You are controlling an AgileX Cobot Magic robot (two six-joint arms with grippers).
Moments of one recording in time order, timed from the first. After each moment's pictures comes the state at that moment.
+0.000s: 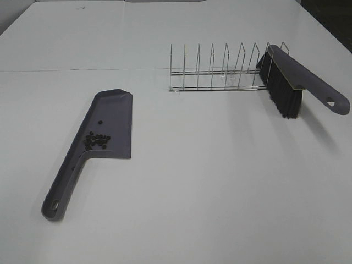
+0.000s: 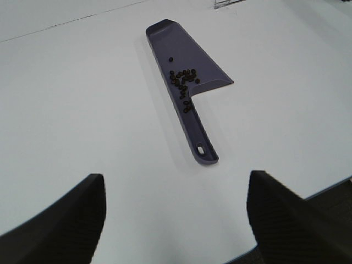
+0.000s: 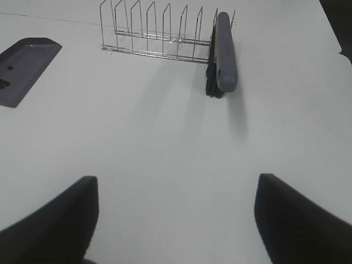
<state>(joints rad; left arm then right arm) -0.37 0.11 -0.50 -0.04 1.07 0.05 0.02 0.00 -0.51 0.13 1.07 -0.15</state>
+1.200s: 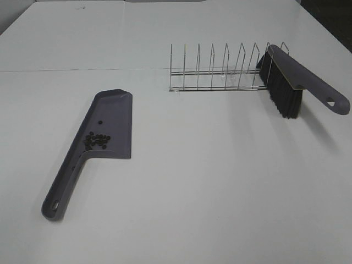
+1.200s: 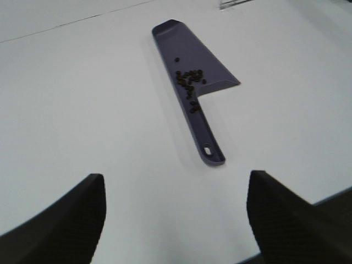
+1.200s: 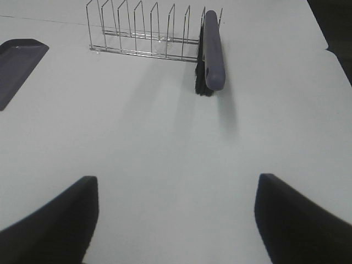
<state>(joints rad) -0.26 0.09 -0.50 -0.06 1.07 0.09 0.02 0.00 -0.51 0.09 1.07 -0.12</state>
